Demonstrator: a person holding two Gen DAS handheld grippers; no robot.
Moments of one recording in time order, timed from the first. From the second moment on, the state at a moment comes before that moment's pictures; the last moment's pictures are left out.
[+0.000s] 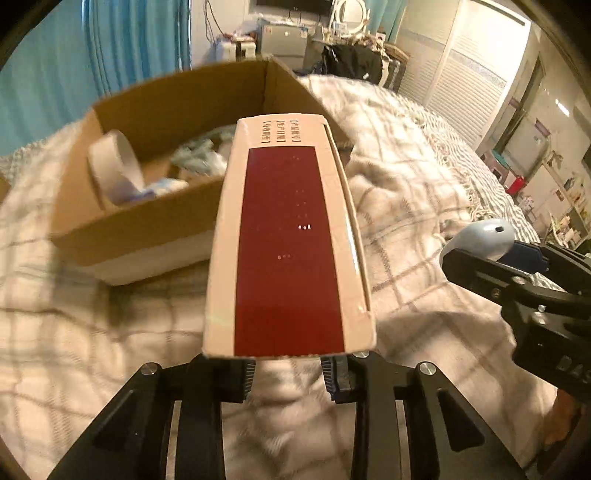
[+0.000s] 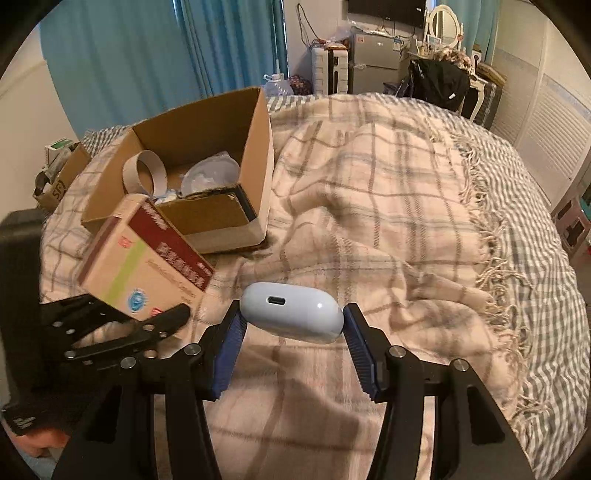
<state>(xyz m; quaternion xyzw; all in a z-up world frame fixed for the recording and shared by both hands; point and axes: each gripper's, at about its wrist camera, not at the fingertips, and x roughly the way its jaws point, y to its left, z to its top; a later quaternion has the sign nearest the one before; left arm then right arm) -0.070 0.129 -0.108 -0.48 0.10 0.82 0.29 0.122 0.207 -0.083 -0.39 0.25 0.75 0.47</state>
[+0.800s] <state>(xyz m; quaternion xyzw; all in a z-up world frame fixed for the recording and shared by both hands) -0.049 0.050 0.031 -0.38 0.09 0.89 0.26 0.063 0.147 0.044 -0.33 0.15 0.83 0.42</state>
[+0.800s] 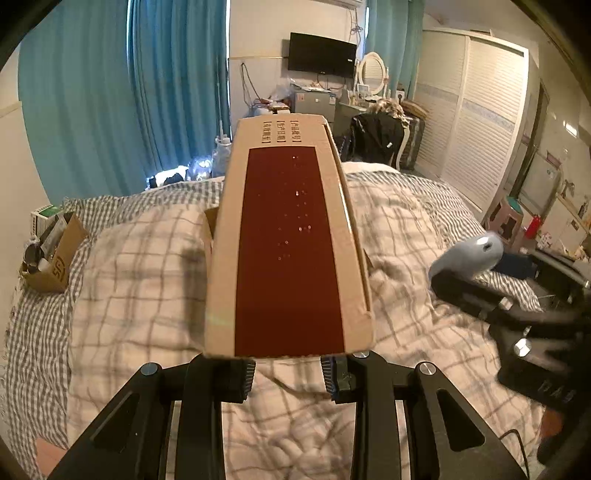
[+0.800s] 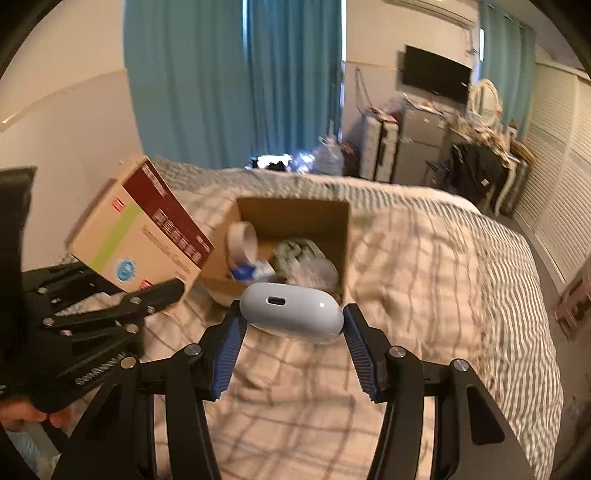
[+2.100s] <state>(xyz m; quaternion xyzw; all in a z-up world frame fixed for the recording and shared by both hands) -0.214 0.098 -0.042 -0.42 0.11 0.87 0.22 -0.006 0.372 -0.011 -0.32 0.24 0.81 0.43</state>
